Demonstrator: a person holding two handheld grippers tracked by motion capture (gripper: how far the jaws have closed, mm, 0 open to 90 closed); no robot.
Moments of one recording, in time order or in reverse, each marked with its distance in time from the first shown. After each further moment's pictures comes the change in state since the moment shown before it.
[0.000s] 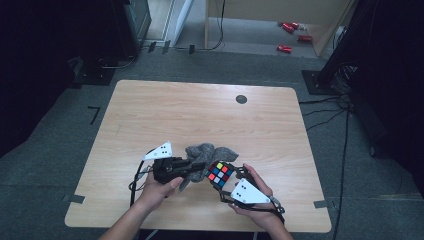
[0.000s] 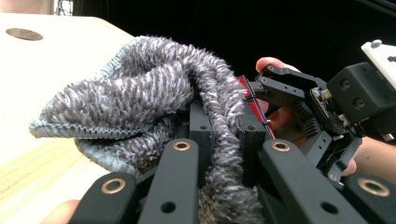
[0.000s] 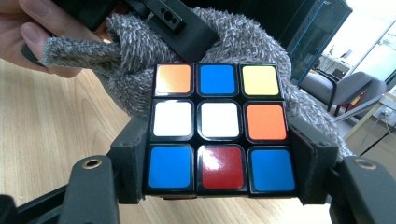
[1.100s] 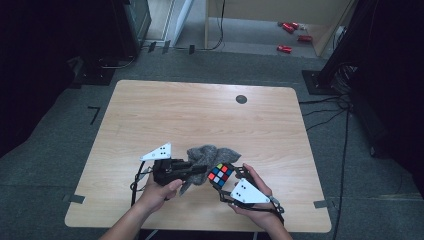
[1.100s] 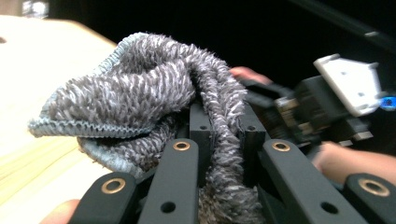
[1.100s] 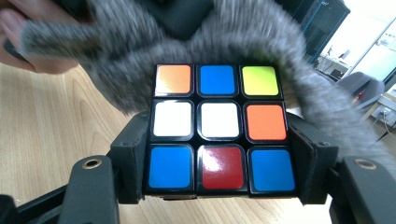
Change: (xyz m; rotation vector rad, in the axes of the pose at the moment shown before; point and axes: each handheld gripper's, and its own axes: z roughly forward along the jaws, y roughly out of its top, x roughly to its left) left arm -0.007 0.003 0.000 -0.022 -0.071 -0.005; right arm 0.000 -0.001 0.001 -0.002 -0.006 0.005
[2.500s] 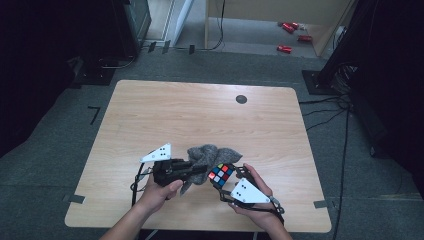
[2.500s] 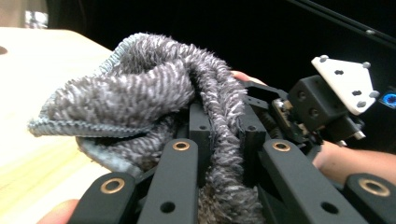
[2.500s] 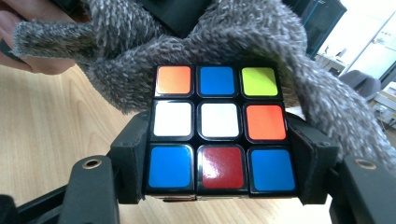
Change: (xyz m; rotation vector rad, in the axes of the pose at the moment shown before) left arm 0.004 -0.002 -0.003 -0.028 0.034 0.002; right arm -0.001 0.002 -0.001 0.002 -0.019 0.006
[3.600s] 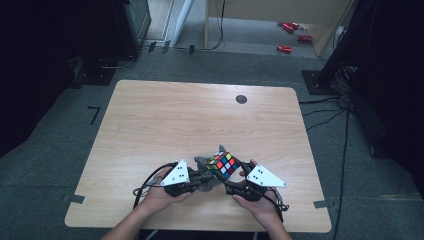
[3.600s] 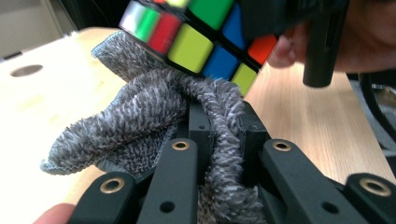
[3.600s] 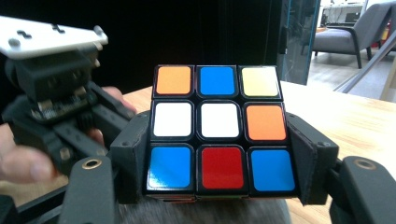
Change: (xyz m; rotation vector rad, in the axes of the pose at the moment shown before) left arm -0.011 -0.041 0.034 0.211 0.129 0.448; right arm -0.022 0.008 -0.006 -0.066 0.039 0.447
